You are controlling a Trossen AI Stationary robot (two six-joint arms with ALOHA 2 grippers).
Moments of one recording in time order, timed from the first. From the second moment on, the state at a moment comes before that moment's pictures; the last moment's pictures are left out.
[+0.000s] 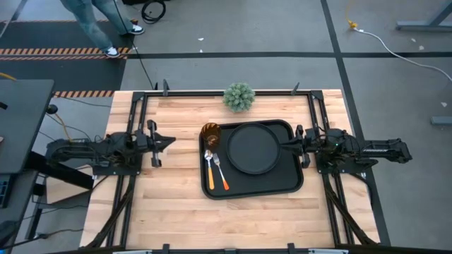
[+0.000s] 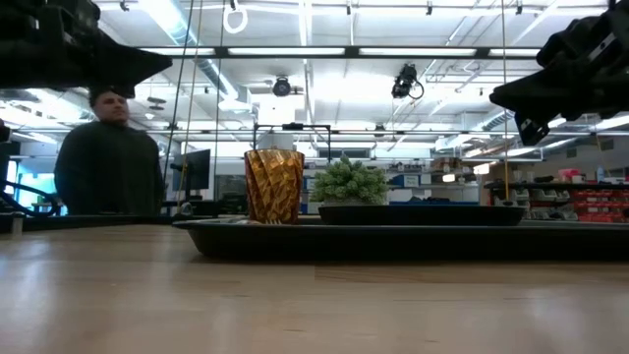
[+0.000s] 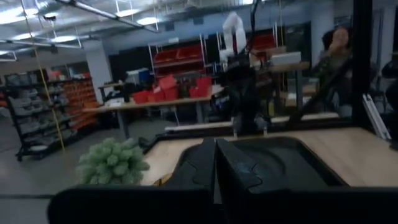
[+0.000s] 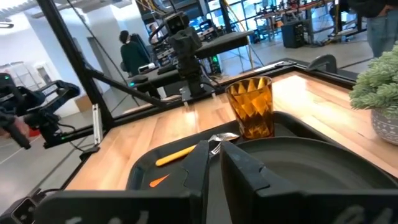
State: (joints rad) left arm -0.02 0.13 0.01 0.31 -0.22 0.17; right arm -0.06 0.04 0.01 0.01 -0.01 0.29
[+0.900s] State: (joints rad) left arm -0.02 0.00 0.01 0.13 -0.21 0.06; right arm -0.06 0.08 0.01 0.01 0.00 0.26
